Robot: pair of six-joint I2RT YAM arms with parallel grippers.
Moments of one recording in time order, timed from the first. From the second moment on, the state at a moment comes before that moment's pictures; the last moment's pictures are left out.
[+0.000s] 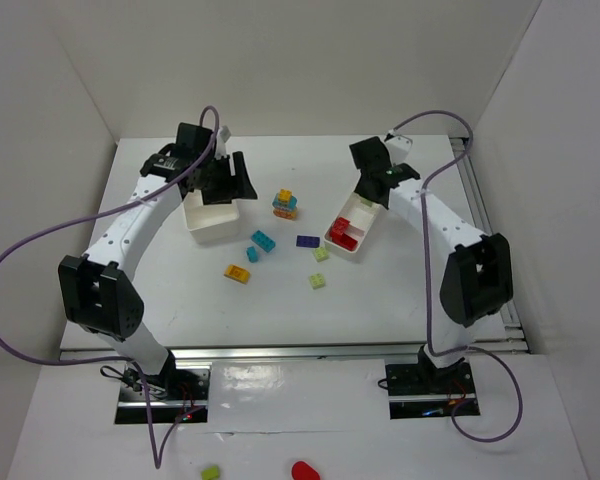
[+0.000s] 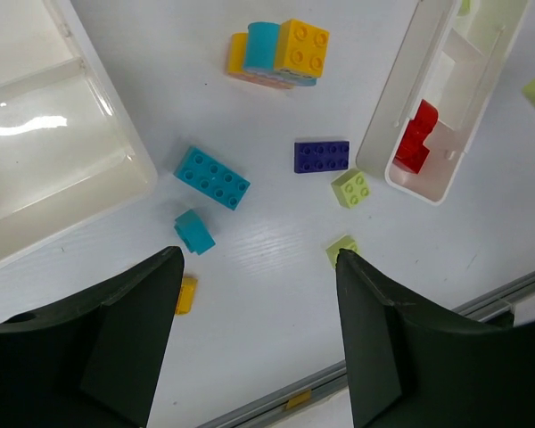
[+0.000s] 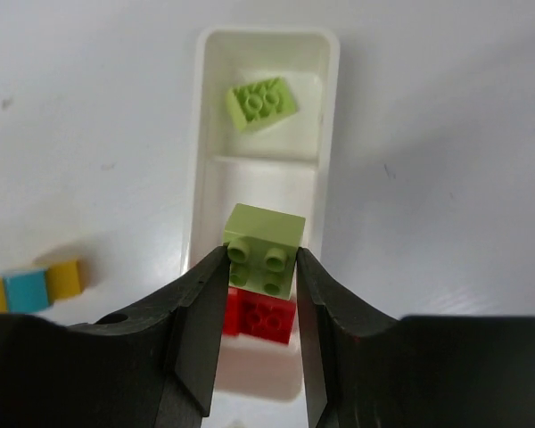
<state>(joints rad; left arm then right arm) -0.25 1.63 1.58 -0.79 0.25 -0.39 0.42 1.67 1.44 -0.63 0.54 0.73</state>
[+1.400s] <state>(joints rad) -0.22 1.62 1.58 -0.82 0.26 -0.37 0.34 1.87 1.35 -0.39 0.01 0.54</state>
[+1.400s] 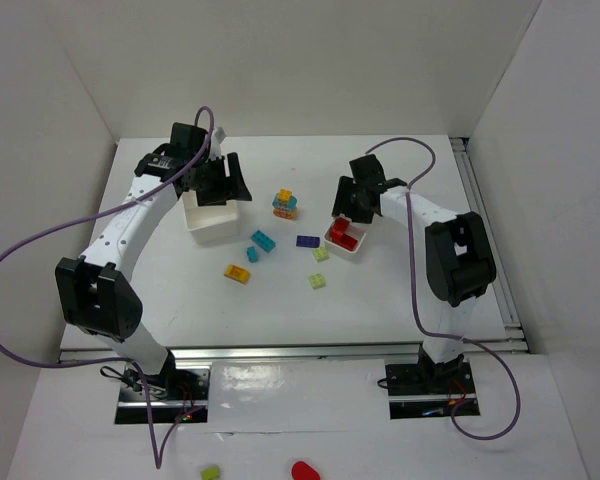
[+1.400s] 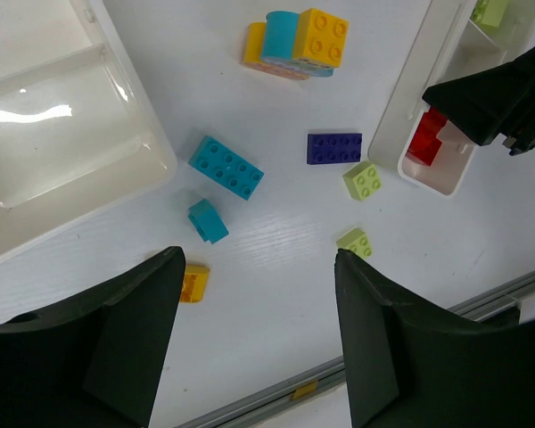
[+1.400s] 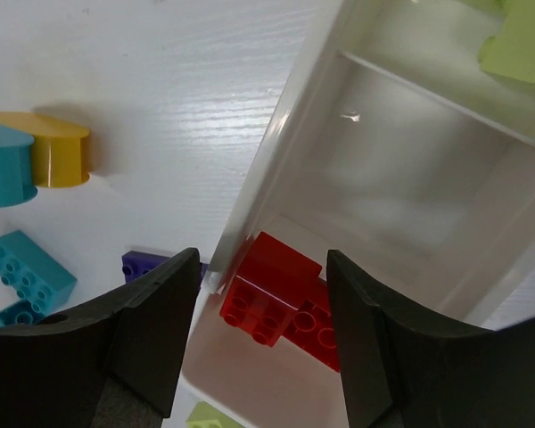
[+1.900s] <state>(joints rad) -0.21 1.62 1.58 -0.83 0.26 -0.37 0.33 1.87 1.27 -0.29 -0.07 0.53</state>
